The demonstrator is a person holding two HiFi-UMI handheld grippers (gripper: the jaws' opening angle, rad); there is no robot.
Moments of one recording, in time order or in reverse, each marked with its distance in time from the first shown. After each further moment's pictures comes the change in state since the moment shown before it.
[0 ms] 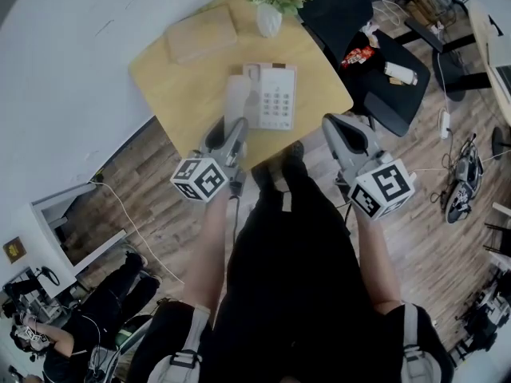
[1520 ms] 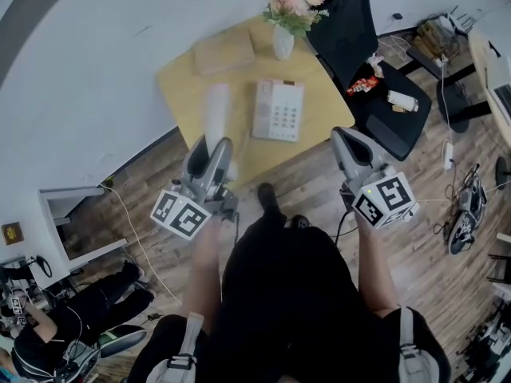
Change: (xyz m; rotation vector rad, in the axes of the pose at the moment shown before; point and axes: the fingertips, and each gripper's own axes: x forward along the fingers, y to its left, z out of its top) left arm -0.130 -0.113 0.093 0.105 -0.302 -0.088; right arm -0.062 0.037 0.021 -0.050 -0.128 0.027
